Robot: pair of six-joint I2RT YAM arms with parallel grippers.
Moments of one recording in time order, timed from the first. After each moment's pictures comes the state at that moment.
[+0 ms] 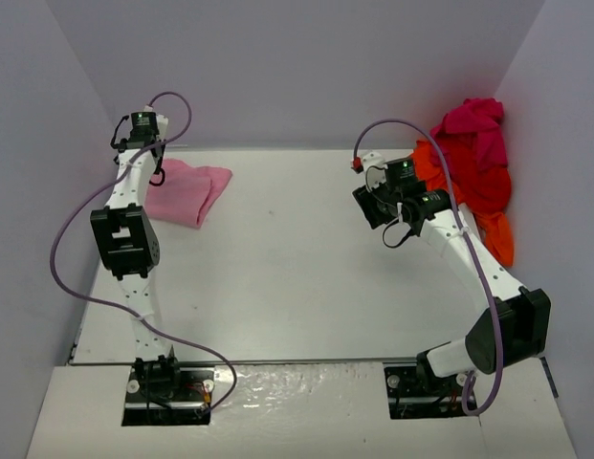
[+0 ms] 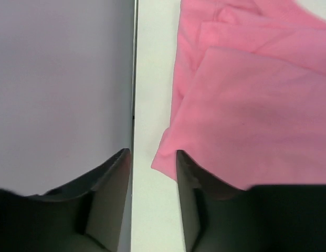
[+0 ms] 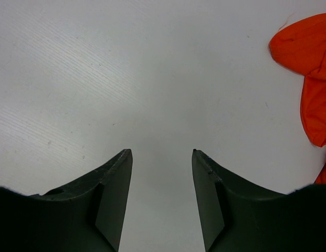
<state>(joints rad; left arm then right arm) 0.12 2.24 2.13 -0.66 -0.33 0.34 0.32 1.41 1.25 -0.62 -0.03 -0.30</state>
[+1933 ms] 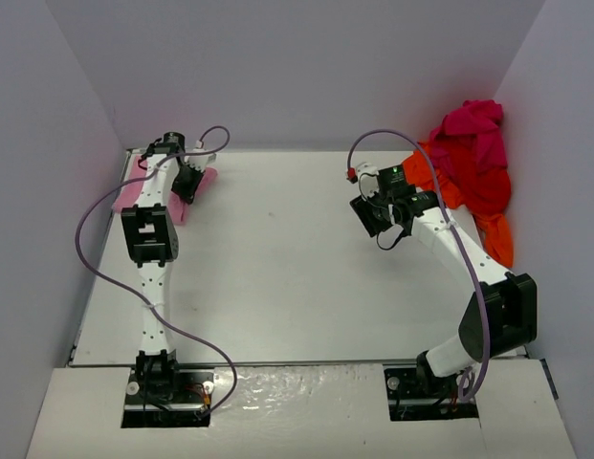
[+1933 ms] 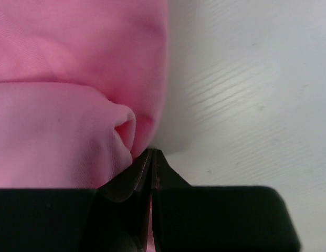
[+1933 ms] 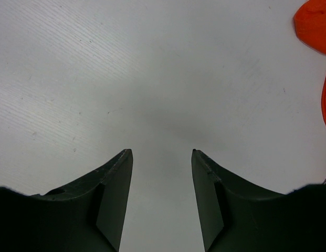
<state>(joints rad) 0.05 2.60 2.49 -1.11 0.19 0.54 0.32 1.49 1.22 -0.62 -0.01 -0.32</state>
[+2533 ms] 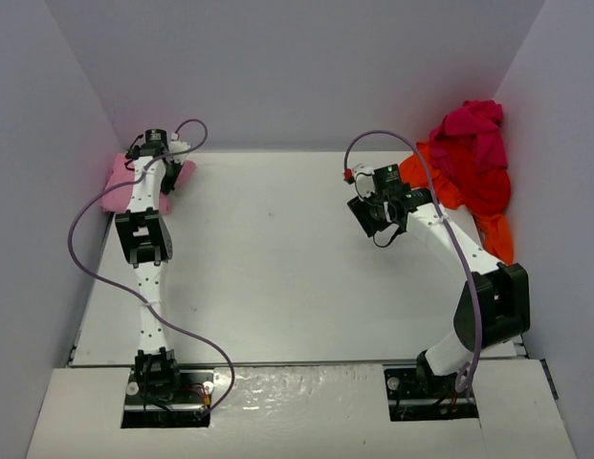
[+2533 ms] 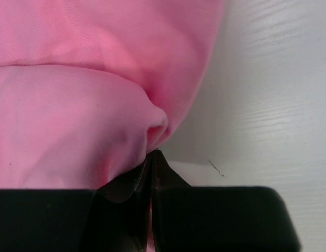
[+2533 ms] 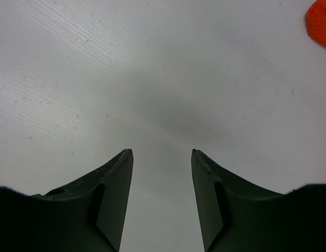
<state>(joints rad) 0.13 2.71 2.66 -1.02 0.01 0.48 0.32 1.55 1.24 -0.62 -0.01 -0.32</state>
